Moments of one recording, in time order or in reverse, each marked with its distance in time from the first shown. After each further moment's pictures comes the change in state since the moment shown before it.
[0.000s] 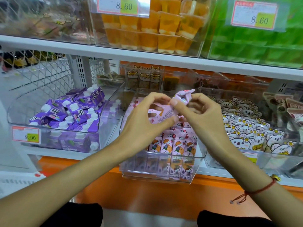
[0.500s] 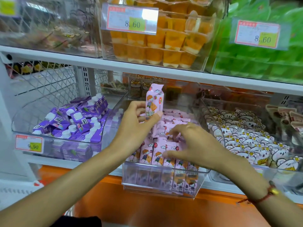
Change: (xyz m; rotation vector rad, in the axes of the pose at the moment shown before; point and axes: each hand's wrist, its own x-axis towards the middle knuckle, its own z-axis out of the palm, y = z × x) left_hand 0.013 -0.002 -0.018 -0.216 0.167 -0.301; right_hand 0.015 0.027 -0.007 -1.064 -0.565 -0.192
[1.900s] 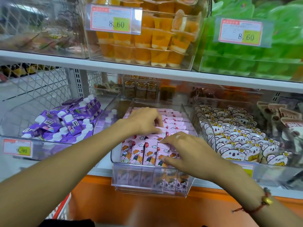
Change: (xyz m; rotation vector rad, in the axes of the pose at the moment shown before) left_hand 0.079 -0.025 0.032 1.114 -0.565 0.233; right_hand -0.019 0.000 0.005 -0.090 -0.009 -0.133
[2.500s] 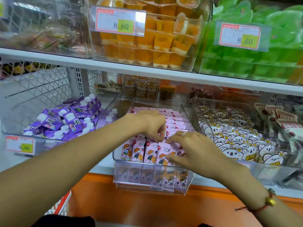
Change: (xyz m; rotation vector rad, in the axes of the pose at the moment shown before) left_hand -0.004 0.017 -0.010 0.149 -0.237 0.158; right_hand -0.009 0.004 -0.008 -0.037 0.009 0.043
